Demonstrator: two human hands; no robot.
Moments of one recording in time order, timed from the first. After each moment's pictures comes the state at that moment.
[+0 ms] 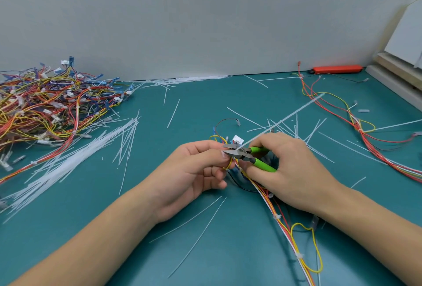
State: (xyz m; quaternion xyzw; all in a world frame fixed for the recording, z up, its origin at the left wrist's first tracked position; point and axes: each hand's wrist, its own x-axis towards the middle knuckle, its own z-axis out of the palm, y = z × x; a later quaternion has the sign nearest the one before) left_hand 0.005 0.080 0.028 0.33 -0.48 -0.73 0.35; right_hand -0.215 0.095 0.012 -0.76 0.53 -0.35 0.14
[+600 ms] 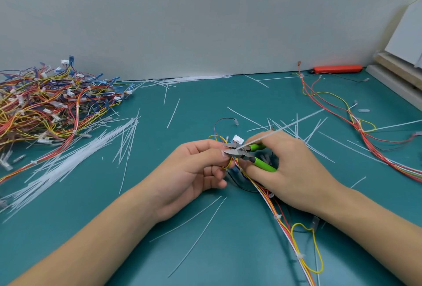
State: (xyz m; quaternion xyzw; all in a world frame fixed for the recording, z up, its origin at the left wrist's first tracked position) left_hand 0.005 0.080 0.028 0.33 -0.48 -0.73 0.35; right_hand -0.216 0.097 0.013 -0.77 0.52 -0.35 0.14
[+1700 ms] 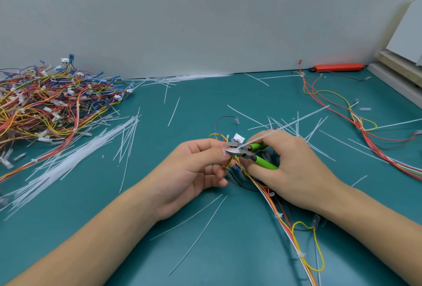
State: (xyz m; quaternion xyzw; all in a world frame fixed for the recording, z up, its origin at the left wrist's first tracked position) left_hand 0.005 0.080 0.028 0.33 -0.48 -0.73 0.35; right_hand -0.215 0.096 0.013 -0.75 0.53 -0.35 0.17
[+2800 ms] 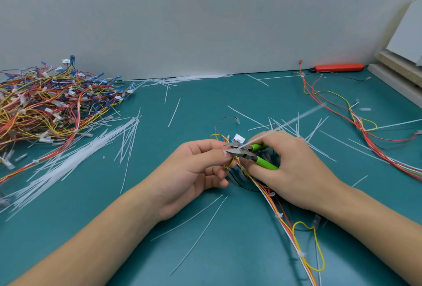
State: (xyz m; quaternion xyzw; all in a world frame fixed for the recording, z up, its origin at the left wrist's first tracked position) left_hand 0.005 0.079 0.027 0.33 -0.48 -0.73 0.35; right_hand -0.216 0.096 0.013 -0.76 0.52 -0.36 0.16
